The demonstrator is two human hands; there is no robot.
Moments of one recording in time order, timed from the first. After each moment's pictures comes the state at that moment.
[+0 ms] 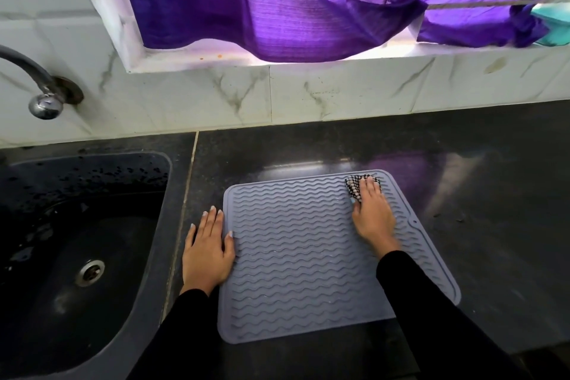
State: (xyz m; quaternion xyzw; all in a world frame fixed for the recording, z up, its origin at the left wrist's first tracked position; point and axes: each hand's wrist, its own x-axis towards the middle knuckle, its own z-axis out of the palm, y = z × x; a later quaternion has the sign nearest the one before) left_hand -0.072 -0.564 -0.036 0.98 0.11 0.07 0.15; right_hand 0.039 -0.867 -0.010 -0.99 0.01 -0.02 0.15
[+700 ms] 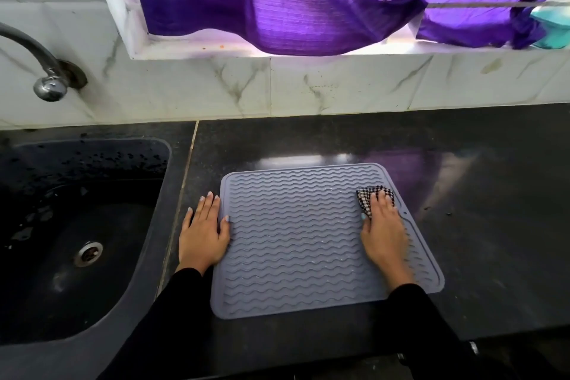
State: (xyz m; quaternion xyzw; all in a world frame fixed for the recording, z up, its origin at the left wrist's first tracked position) left_hand -0.072 -0.565 -0.037 0.98 0.11 0.07 0.15; right_hand -0.019 -0.902 -0.021 -0.98 0.02 -0.07 0.18
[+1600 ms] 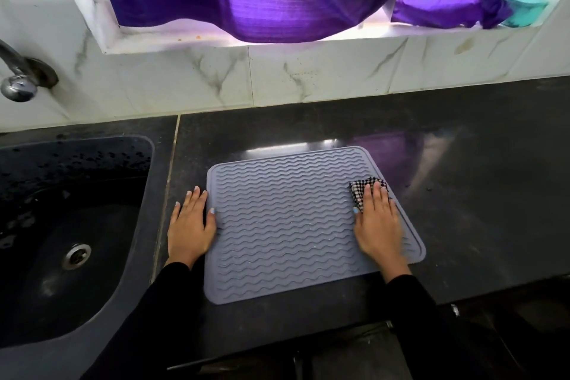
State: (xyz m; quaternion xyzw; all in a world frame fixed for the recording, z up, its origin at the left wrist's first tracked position) left_hand -0.079 -0.561 -0.032 0.97 0.08 0.09 0.20; right_hand -0.047 -0.916 -0.027 -0.99 0.02 -0.07 0.14
